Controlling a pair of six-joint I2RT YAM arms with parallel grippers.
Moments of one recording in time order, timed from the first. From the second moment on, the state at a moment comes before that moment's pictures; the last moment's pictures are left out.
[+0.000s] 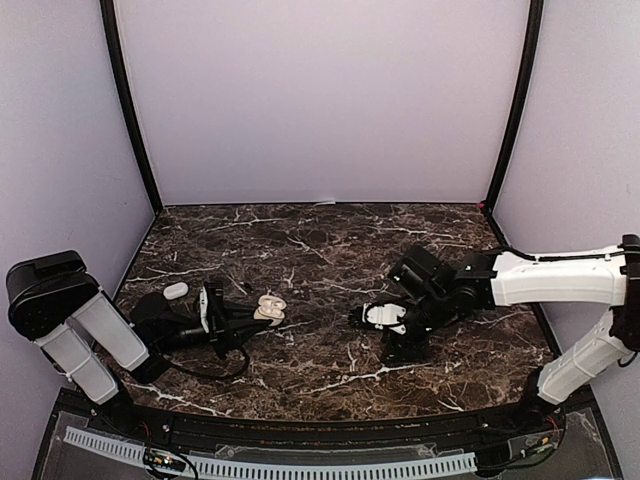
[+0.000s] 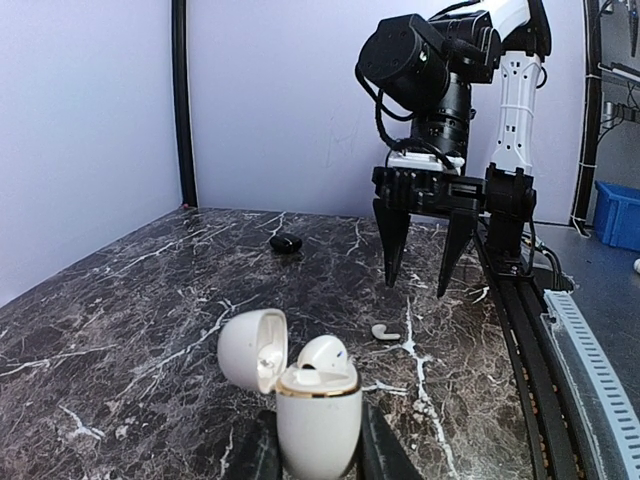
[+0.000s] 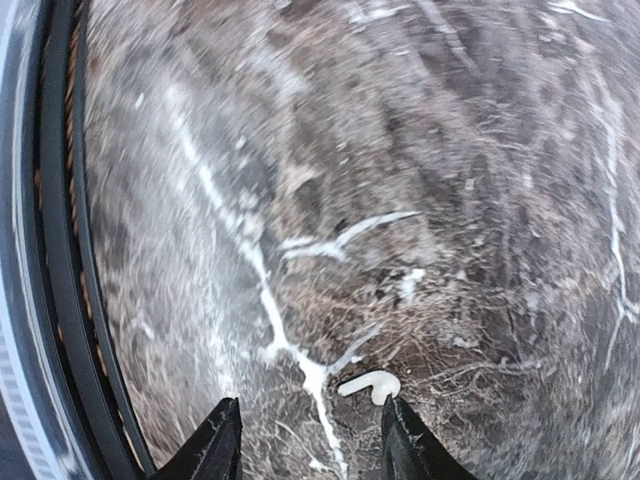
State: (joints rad) left arm -0.70 1.59 0.13 1.52 0.56 -0.02; right arm 0.99 1.41 0.93 -0.64 -0.17 -0.35
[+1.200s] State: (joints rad) left arm -0.70 1.60 0.12 1.52 0.57 -0.01; right arm 0.71 1.81 1.15 -0.86 -0.43 -0.94
